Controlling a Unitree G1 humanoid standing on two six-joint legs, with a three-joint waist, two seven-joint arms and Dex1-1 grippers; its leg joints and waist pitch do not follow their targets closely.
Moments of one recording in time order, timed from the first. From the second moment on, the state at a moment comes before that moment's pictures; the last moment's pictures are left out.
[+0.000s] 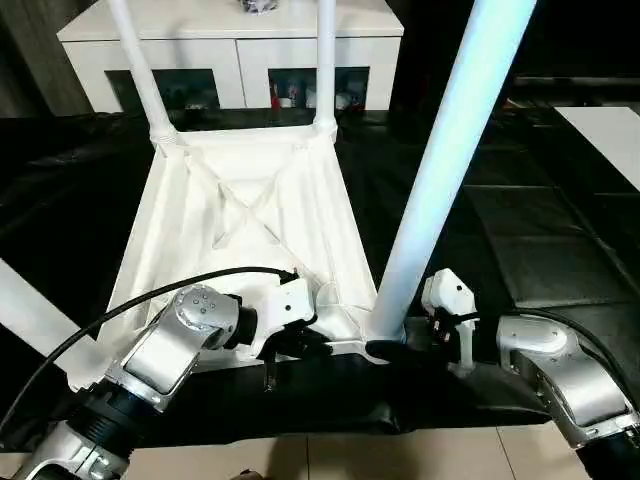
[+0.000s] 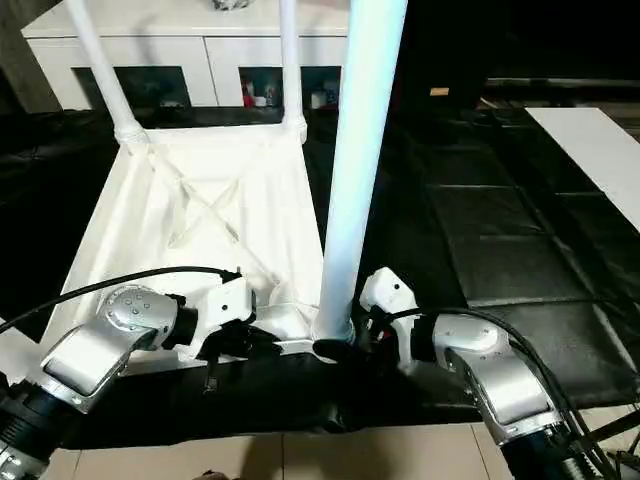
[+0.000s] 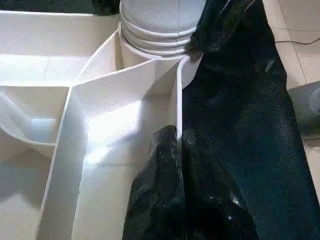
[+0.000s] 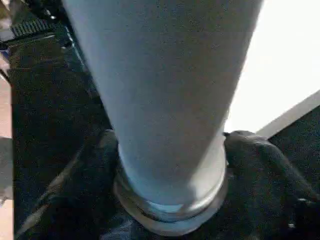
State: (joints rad) left arm -0.39 0.48 -0.45 0.11 -0.05 0.35 -1.13; right arm -0.21 -0.51 0.24 0.08 0.23 0.26 1.00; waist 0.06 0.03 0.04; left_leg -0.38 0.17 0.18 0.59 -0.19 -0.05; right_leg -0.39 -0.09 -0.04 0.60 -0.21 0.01
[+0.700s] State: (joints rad) left arm -0.56 0.05 -0.37 0.41 0.08 0.49 -0.52; right arm -0.41 -0.03 0.04 0.43 0.10 0.25 0.02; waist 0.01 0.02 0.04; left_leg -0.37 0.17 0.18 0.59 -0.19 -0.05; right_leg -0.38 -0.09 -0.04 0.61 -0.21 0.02
